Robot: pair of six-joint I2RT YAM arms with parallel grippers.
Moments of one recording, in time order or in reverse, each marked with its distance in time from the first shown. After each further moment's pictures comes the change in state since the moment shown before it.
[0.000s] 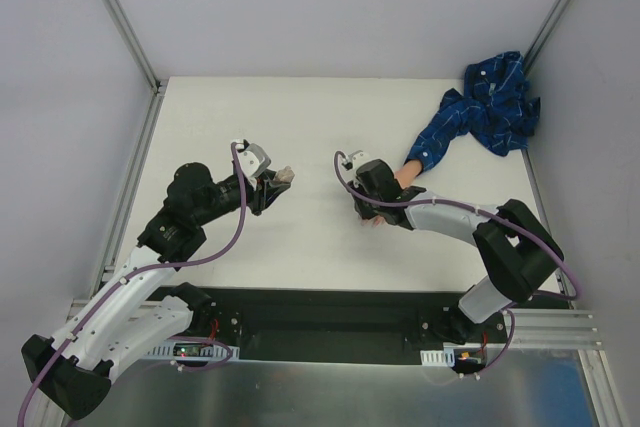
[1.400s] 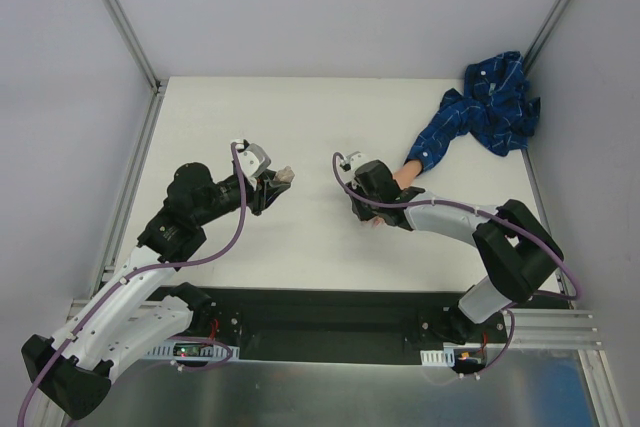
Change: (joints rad) left arm 0.000 0.000 0.000 0.000 0.000 0.000; right arm 0.012 0.000 -0.002 0.002 -0.023 0.003
